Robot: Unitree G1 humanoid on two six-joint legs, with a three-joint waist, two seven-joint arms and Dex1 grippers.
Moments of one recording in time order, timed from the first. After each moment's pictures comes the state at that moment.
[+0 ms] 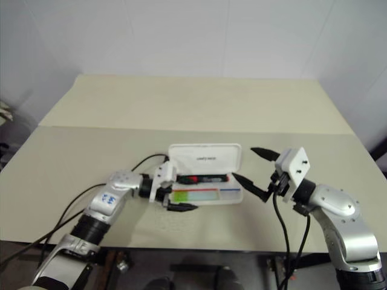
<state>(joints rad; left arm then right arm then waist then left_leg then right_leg) -0.62 0.41 -0.26 0.26 -0.17 0.19 -1.13 -0.16 -0.65 -0.20 -0.39 0.49 0.27 0.80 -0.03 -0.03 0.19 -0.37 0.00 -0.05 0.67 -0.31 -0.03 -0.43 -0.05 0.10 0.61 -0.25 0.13</state>
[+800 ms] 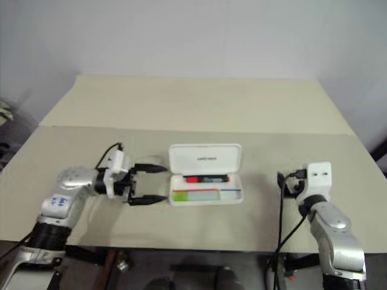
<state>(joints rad) -0.49 0.61 -0.01 0.11 -0.39 0.17 -1.26 -0.12 -0.45 -0.33 -0.21 0.31 0.54 0.18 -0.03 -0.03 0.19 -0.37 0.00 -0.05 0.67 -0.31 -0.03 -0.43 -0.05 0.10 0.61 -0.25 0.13</state>
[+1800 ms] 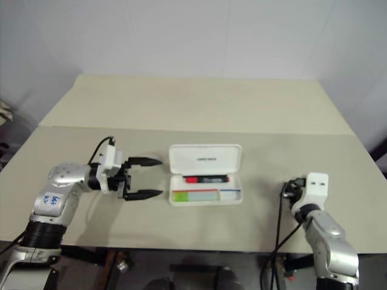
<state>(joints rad) -0.50 0.62 0.02 0.09 -0.39 0.15 -1.25 -0.11 -0.40 -0.34 -0.15 0.37 0.55 0.26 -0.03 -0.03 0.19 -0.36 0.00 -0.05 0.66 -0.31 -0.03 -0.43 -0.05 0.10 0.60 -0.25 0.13</state>
